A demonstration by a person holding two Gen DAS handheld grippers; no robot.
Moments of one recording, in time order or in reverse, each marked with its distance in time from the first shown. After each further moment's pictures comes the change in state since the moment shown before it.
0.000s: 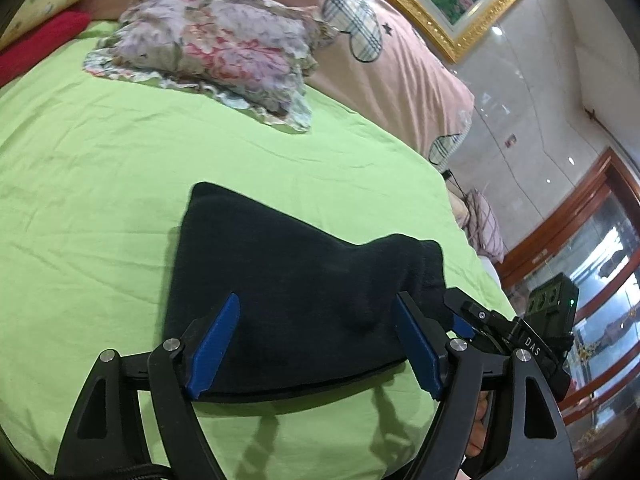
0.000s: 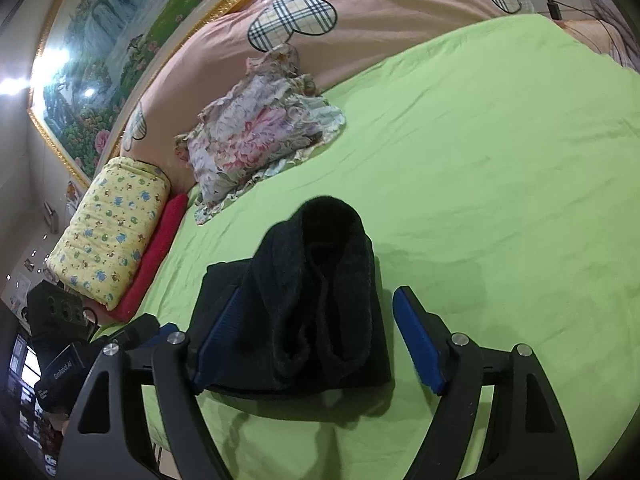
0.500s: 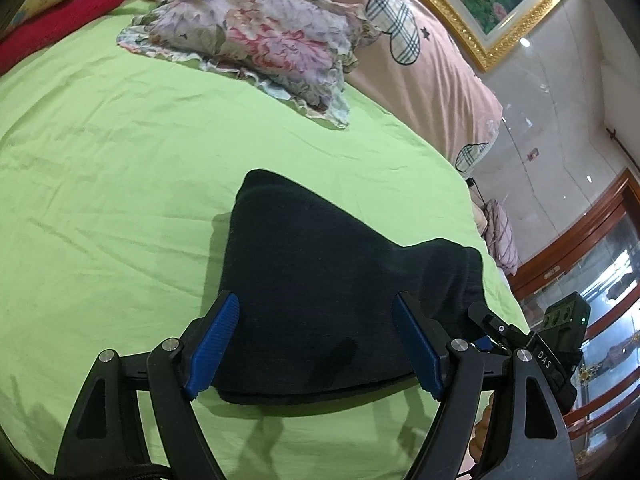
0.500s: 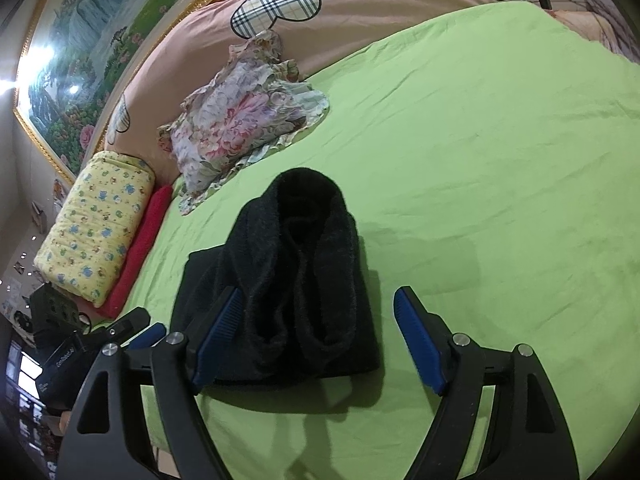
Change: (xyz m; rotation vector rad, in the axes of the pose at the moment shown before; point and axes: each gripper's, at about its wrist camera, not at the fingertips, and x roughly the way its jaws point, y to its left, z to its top) left arm 0.004 0.036 -0.004 -0.076 0.016 0.054; right arm 0.007 -0.004 -0.010 0.003 0.019 -0.059
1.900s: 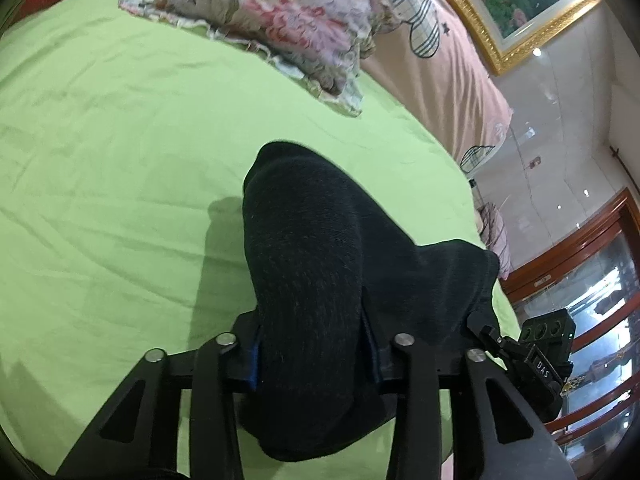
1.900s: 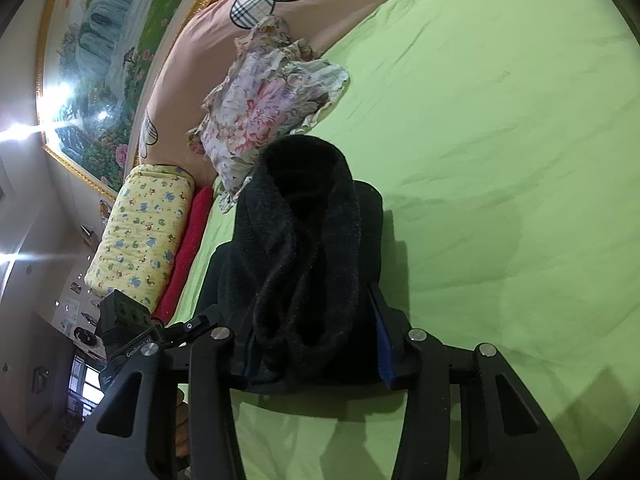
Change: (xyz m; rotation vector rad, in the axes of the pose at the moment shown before) left arm 0.035 0.017 0.011 -0.068 0.039 -0.048; right arm 0.029 -0.018 -0.005 0.122 0.067 0.252
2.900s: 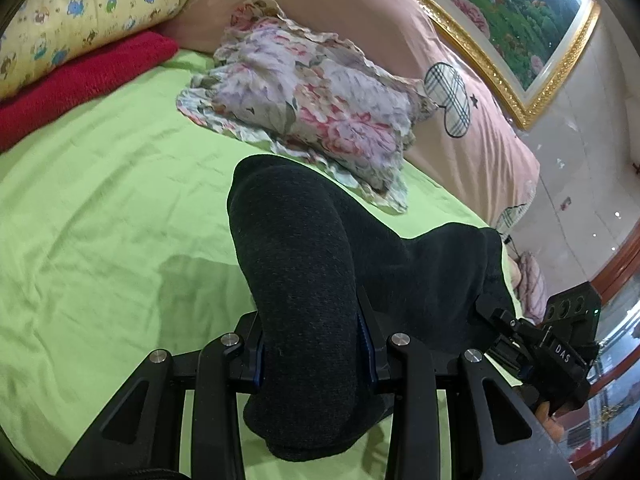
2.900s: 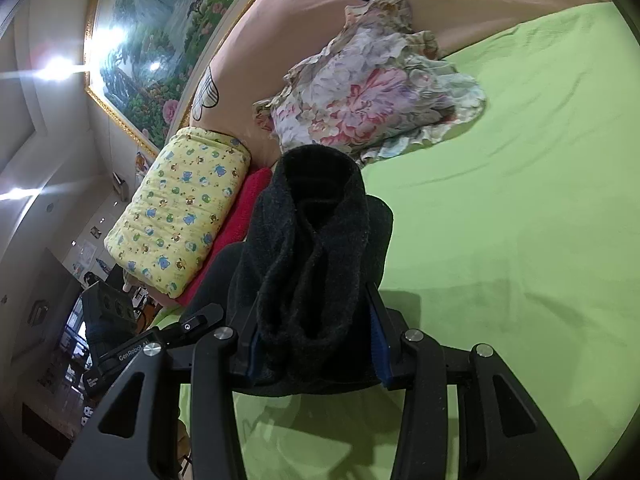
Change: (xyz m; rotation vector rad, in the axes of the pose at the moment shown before) left arm -0.079 0.031 0.072 0.023 -0.219 0.181; right arm 0.091 0.100 0.054 -0.215 0.068 0.123
